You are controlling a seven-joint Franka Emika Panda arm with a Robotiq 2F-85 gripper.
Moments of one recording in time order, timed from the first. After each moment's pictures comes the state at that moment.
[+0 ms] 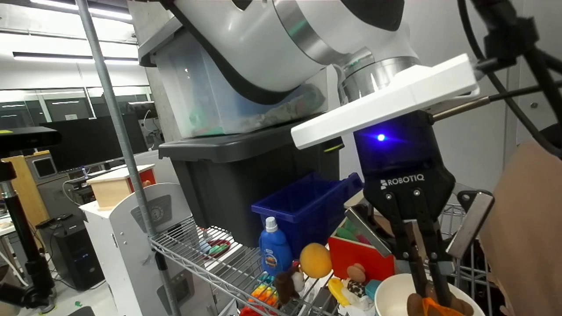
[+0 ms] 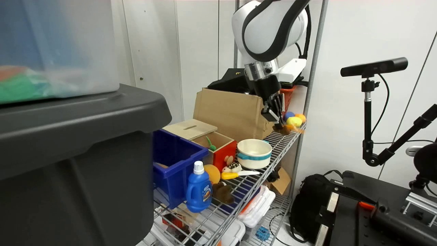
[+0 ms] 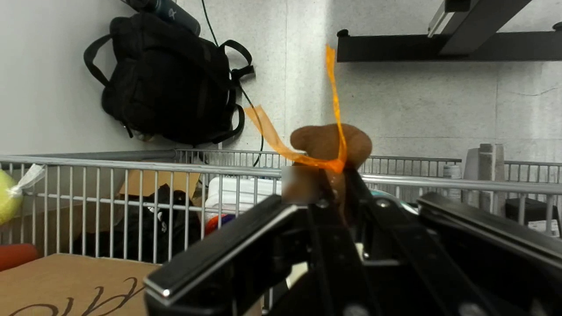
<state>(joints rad) -0.09 0.55 -0.16 -1.83 -0.33 2.13 -0.10</state>
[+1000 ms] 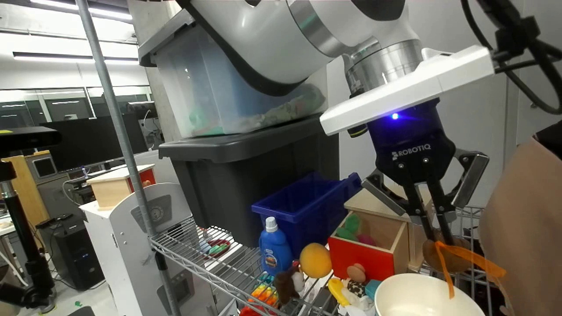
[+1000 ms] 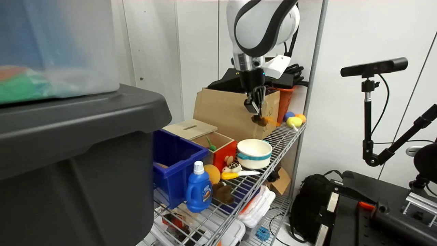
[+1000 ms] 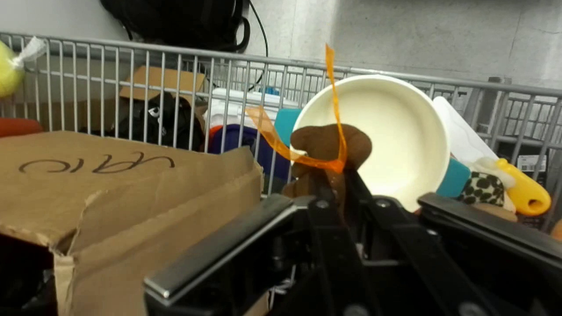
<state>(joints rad) -0.11 0.58 -0.13 -1.75 -0.31 2.28 -0.20</state>
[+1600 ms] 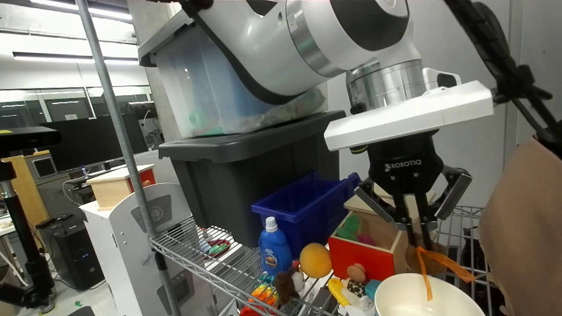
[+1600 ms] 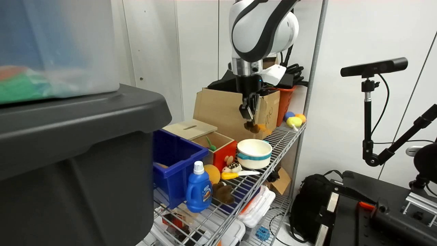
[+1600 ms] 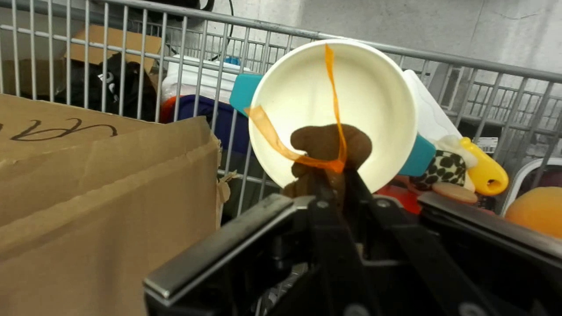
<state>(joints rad) -0.16 0.61 -0.07 -1.75 -0.21 2.35 -0.32</state>
